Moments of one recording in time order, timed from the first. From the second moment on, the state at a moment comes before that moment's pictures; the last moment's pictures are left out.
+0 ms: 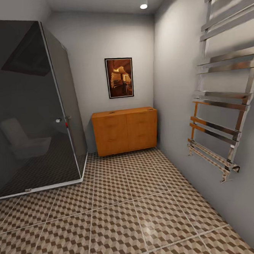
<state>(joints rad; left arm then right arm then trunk) -0.22 0.02 0.06 0.00 0.10 -0.03 0.15 -0.14 0.00 0.02 0.03 0.06 -0.08 -0.16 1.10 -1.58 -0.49</state>
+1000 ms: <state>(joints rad) -0.22 0.02 0.06 0.00 0.10 -0.02 0.15 -0.14 0.00 0.02 0.03 0.05 -0.07 -0.16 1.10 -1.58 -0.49</state>
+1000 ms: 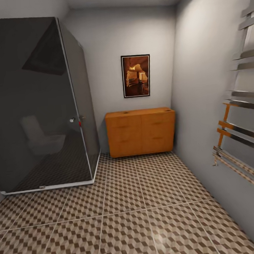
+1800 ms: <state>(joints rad) -0.22 0.02 0.06 0.00 0.10 -0.02 0.15 -0.14 0.00 0.02 0.03 0.05 -0.07 -0.16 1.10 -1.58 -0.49</state>
